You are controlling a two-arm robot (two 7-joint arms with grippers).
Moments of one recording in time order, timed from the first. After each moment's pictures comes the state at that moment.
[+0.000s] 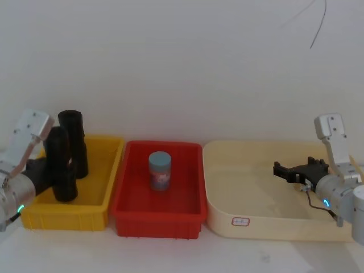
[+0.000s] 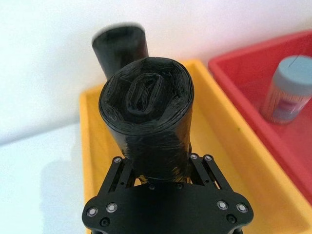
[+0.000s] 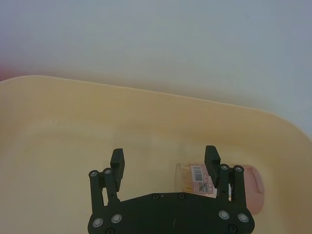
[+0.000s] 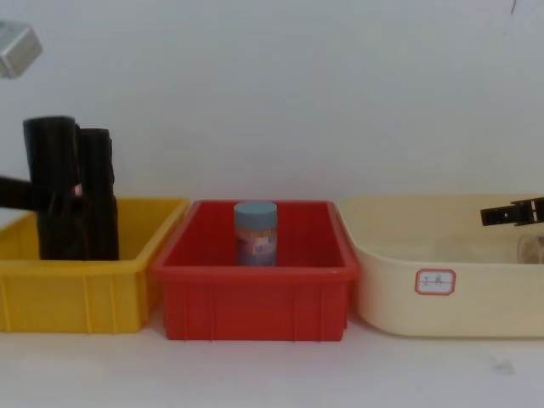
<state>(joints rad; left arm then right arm) -0.46 0.41 0.29 -1.45 -0.30 0.49 -0.15 0.63 0.27 -0.28 -1.08 0.24 0.38 0.10</state>
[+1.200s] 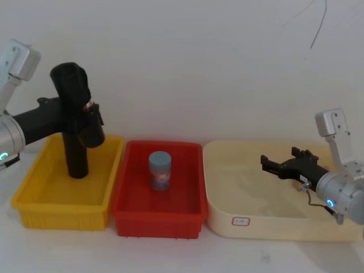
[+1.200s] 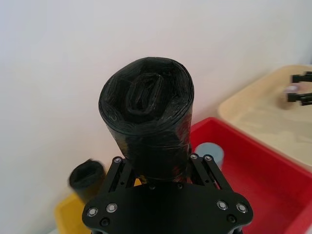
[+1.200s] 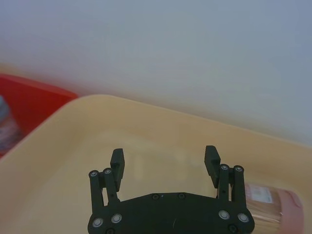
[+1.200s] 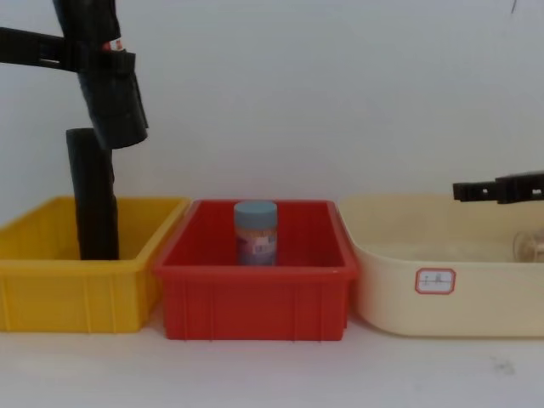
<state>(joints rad) -0.60 0.50 0.27 -1.48 -0.41 0.35 -0.51 0.59 0.32 -0.28 -1.14 0.29 0.28 0.30</state>
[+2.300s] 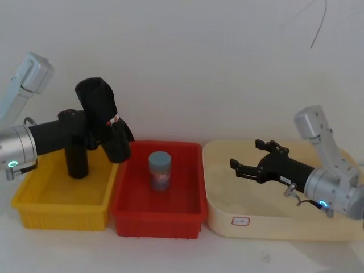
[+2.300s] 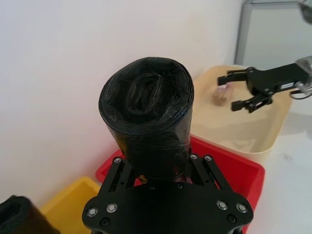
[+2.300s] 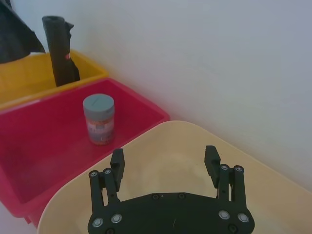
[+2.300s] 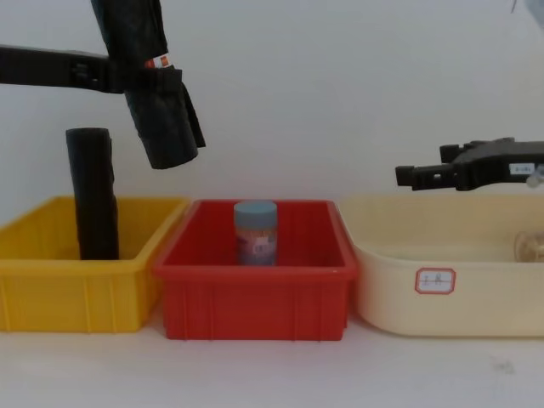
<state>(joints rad) -0.68 0.50 0.36 -1.31 -0.49 0.20 -0.79 0.62 0.39 -0.38 -1.18 0.31 0.12 0.59</state>
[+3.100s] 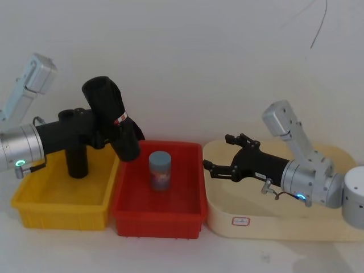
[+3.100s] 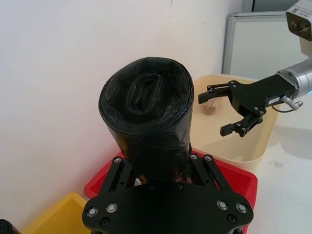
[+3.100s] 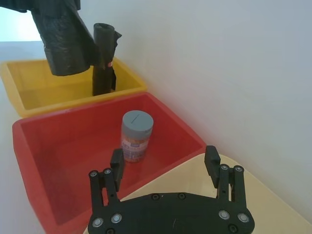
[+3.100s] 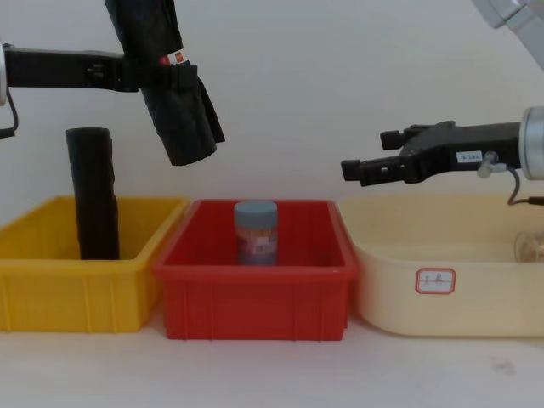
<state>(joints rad) -0.73 0.47 0.39 -1.23 -0.52 0.13 -0.85 0.70 0.36 -0.49 -1.14 0.27 0.06 0.67</state>
